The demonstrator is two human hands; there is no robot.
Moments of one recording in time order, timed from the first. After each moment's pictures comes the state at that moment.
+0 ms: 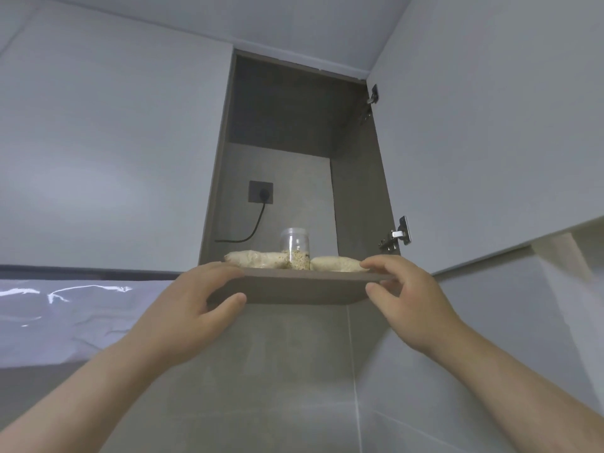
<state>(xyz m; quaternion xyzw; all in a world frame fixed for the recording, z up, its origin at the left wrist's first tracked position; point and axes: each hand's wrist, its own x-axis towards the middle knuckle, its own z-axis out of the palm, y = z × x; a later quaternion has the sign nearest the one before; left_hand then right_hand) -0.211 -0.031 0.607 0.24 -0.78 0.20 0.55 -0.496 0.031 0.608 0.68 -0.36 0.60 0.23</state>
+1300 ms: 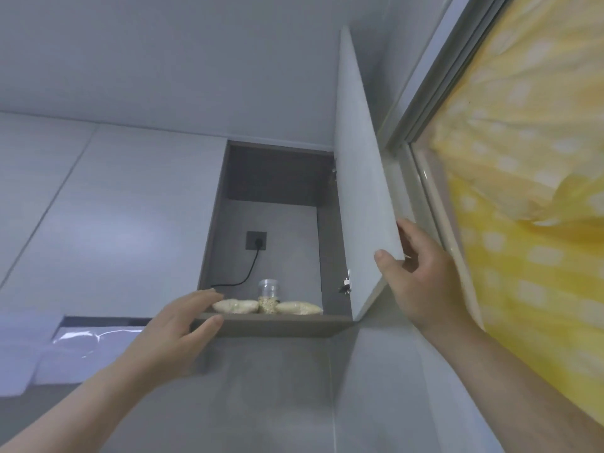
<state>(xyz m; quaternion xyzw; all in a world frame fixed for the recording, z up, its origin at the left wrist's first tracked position) -0.244 0.137 0.603 0.35 -0.73 0.18 0.56 -0.556 0.240 0.640 0.62 -0.24 0.72 0.20</state>
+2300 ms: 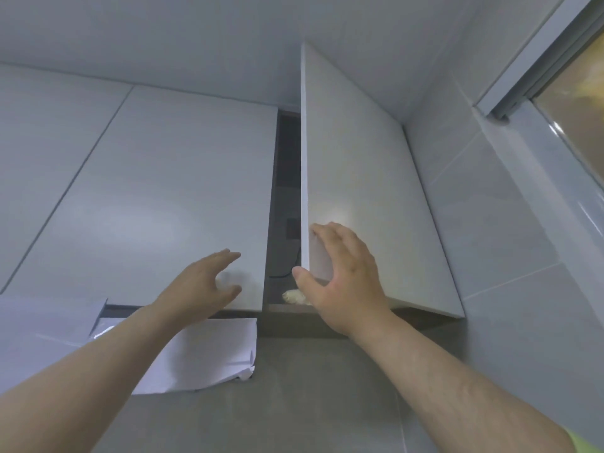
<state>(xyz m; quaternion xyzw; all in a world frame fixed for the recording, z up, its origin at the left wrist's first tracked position) -0.105 -0.054 0.681 0.37 -0.73 0.23 0.53 -0.333 0.040 0.660 0.65 -0.34 0.57 0.37</state>
